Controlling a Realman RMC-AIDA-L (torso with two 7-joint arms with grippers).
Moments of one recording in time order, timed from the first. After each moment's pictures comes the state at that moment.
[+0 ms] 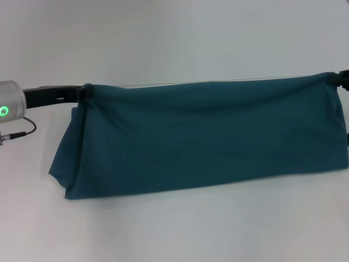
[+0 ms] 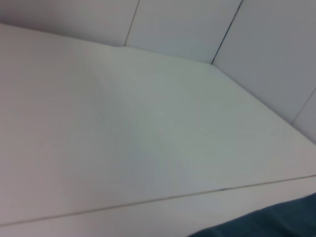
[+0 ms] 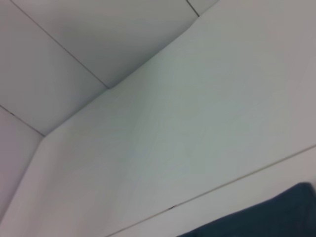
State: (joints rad) left arm -0.75 -2.04 0.72 0.69 2.12 1.03 -2.03; right arm 0.67 1.90 -0.27 -0.62 -2.28 -1.19 2.27
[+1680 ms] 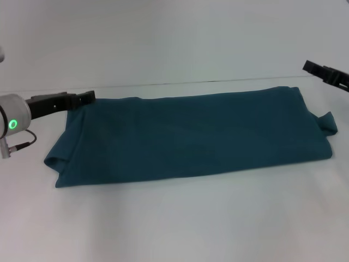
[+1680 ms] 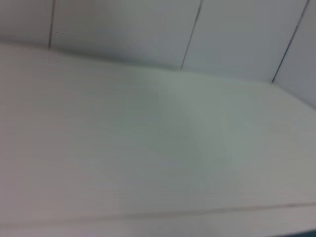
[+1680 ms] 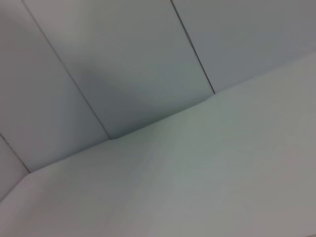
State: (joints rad) left arm -0.68 -2.13 0.84 0.75 2.11 0.76 -2.07; right arm 0.63 2.05 -0.33 -0.57 -1.92 -0.94 1.71
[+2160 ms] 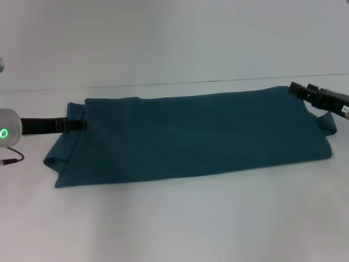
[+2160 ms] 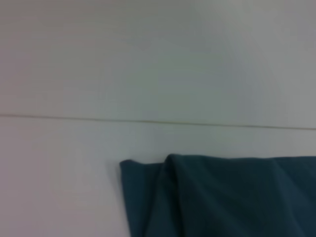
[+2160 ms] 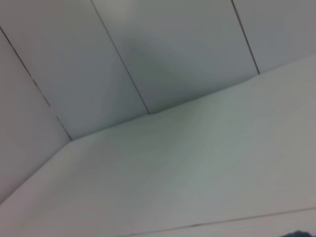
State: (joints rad) left arm -0.70 -2.11 0.85 0.82 2.48 0.92 -2.46; right arm 0.57 2.07 -0.36 -0.57 -1.90 -1.06 1.60
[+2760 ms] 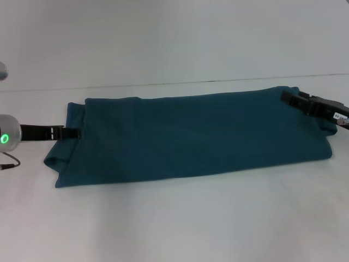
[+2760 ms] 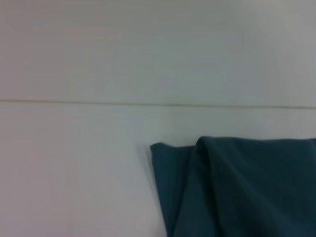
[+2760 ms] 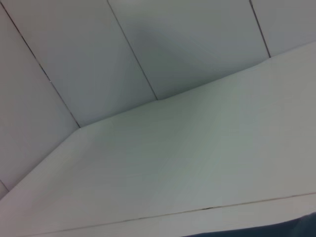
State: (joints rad) left arm -0.72 -2.10 0.85 0.77 2.59 0.86 -2.50; right arm 0.57 2.07 -0.39 -0.54 -1.91 -1.06 1.60
